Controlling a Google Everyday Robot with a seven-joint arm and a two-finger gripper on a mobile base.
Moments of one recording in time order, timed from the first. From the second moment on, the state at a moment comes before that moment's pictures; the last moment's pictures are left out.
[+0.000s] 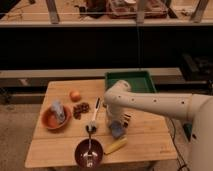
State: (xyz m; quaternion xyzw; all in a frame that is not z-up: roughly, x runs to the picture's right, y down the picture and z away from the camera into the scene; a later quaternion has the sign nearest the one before) arm 0.056 0.175 0.798 -0.20 -0.28 -0.70 0.63
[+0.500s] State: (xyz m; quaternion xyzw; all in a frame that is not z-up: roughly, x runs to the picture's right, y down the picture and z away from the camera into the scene) arm 0.162 0.169 0.776 -0.18 -0.26 -0.59 0.74
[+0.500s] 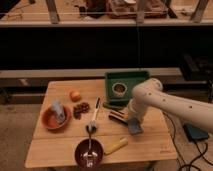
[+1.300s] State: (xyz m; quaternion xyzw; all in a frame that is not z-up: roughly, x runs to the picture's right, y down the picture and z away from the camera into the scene) arm 0.172 0.239 0.763 -0.14 -0.29 -0.49 0.81
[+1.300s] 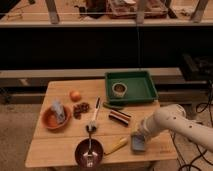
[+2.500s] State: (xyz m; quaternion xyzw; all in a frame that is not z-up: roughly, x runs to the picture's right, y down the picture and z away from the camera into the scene) arm 0.238 0.245 0.801 -0.20 -0.21 -0.46 0.84
